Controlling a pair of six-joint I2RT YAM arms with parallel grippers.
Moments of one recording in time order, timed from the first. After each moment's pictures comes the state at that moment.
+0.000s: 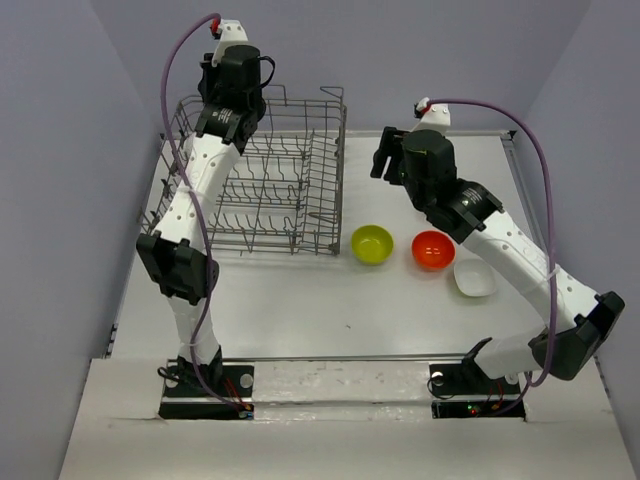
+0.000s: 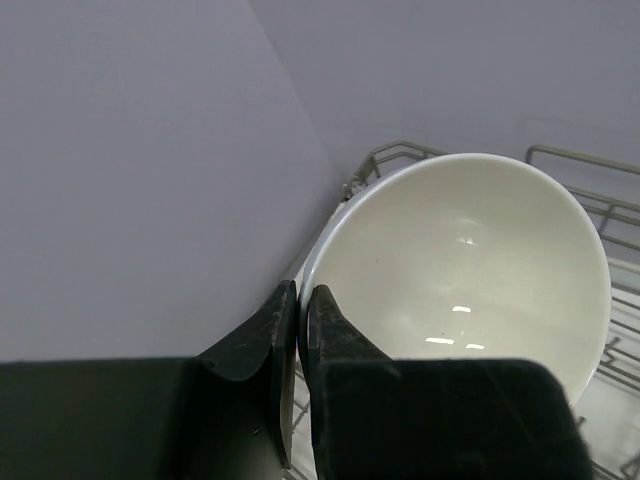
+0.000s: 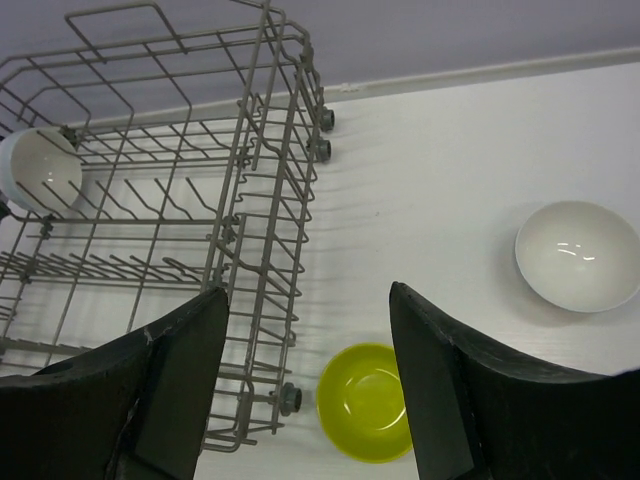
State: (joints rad) left arm -0.35 1.88 2.20 -0.53 -0.92 0.10; right arm 0.68 1.37 1.52 -0.44 0.57 0.42
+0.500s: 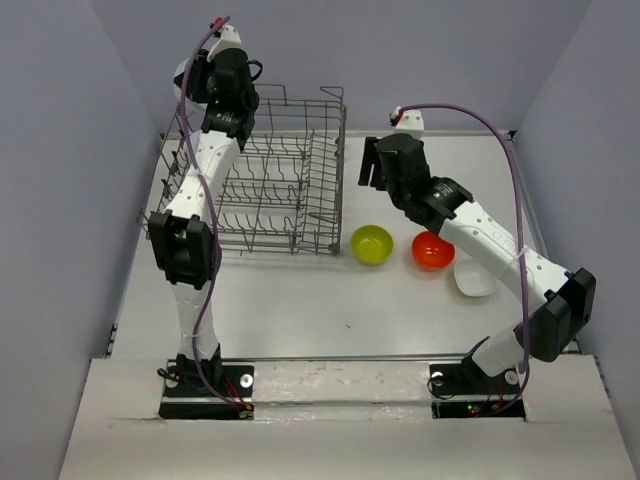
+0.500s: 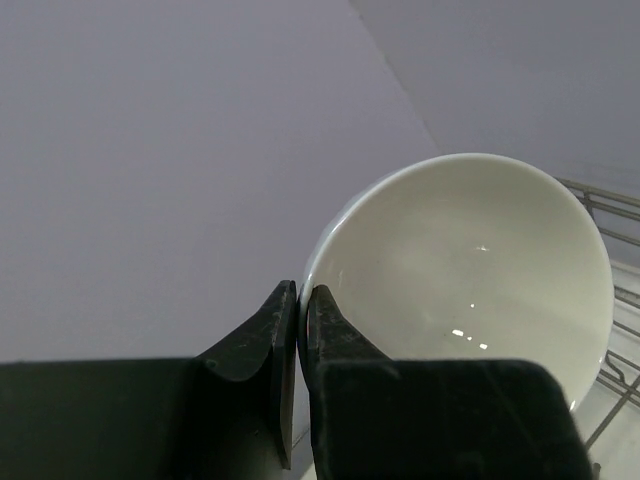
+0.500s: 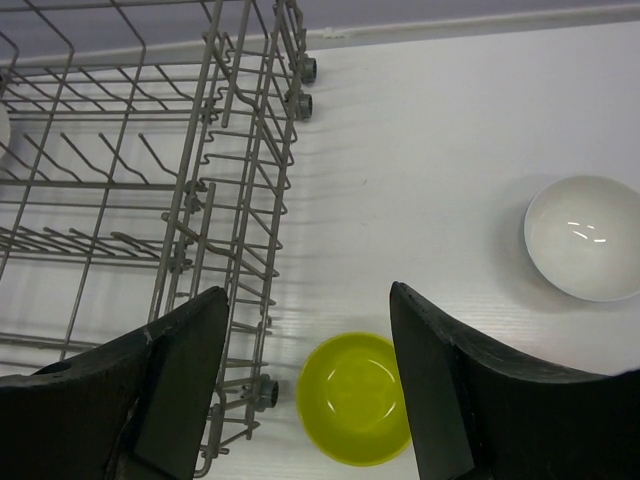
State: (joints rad) left arm -0.25 2.05 2.17 -0.10 -1.07 0.56; right arm 0.68 1.49 1.51 -0.43 0.57 0.41
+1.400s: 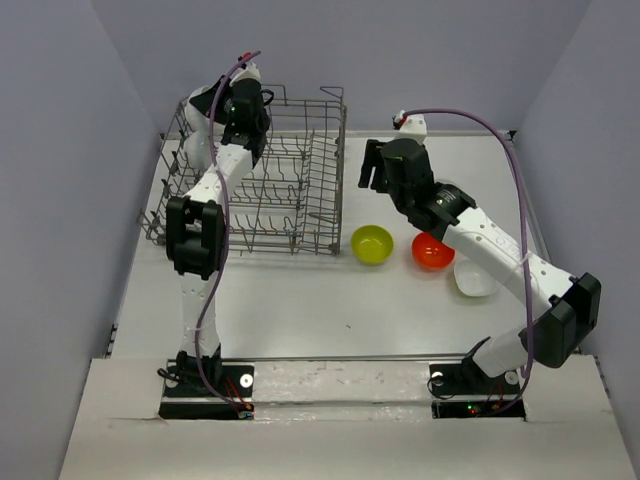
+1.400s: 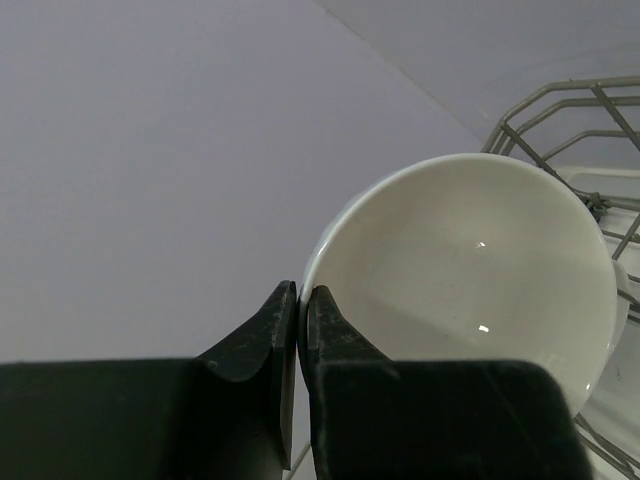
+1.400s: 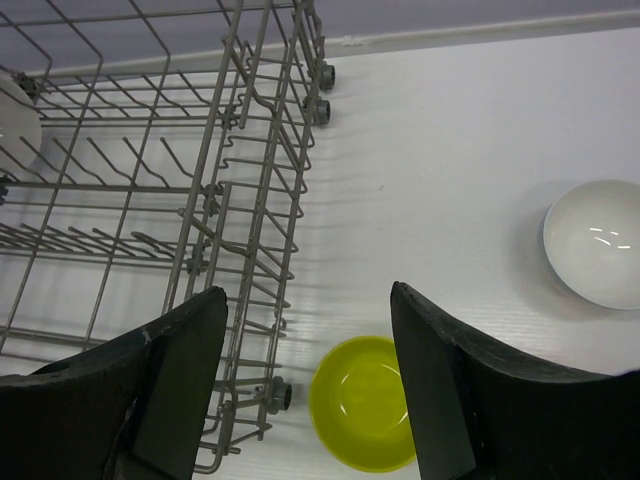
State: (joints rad) left arm -0.24 2.15 1.95 0.27 -1.07 0.91; right arm 0.68 1.46 1.44 -0.35 0.54 0.42
